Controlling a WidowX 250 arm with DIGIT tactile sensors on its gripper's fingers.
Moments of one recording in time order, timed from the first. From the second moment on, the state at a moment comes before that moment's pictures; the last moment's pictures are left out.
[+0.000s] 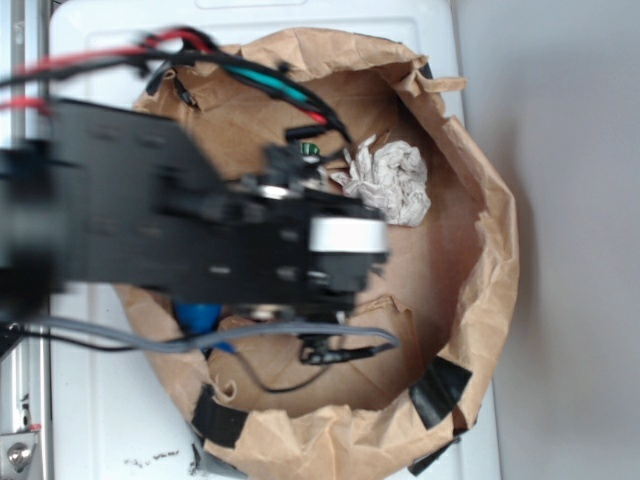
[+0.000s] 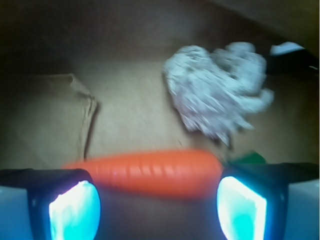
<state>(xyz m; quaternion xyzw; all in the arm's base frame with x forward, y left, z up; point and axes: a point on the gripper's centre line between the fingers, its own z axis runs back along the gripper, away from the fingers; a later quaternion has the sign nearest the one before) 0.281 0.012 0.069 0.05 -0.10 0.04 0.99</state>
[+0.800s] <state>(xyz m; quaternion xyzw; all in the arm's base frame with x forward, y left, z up) 0.314 0.059 0.059 0.00 -0.09 0.05 1.00</state>
